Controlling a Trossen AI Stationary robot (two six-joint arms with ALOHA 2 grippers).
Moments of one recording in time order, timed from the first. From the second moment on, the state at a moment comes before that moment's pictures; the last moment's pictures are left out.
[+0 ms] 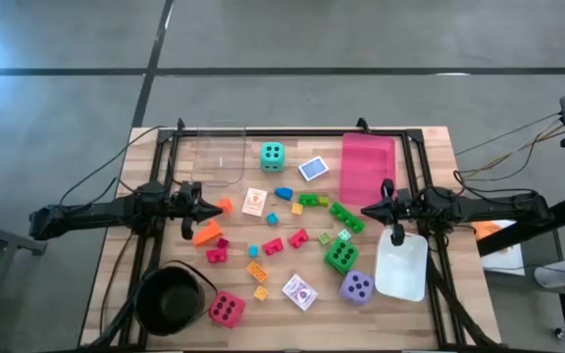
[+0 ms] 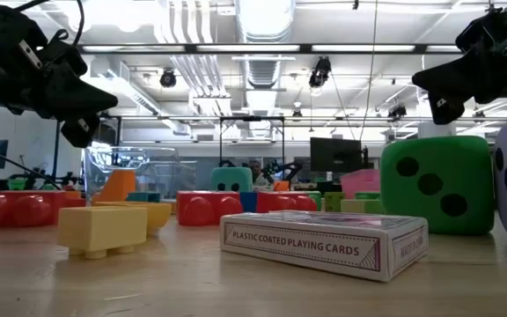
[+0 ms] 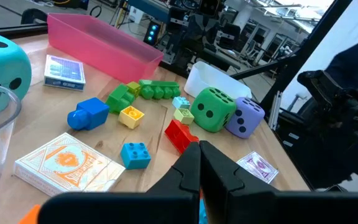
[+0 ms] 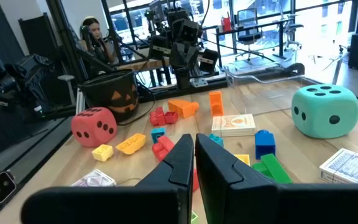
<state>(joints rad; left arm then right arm) 0.17 0.20 0.00 0.05 0.20 -0.41 0.02 0.19 0.01 0.16 0.00 0.23</state>
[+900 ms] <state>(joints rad) 0.17 0.20 0.00 0.05 0.20 -0.41 0.02 0.19 0.01 0.16 0.00 -0.32</state>
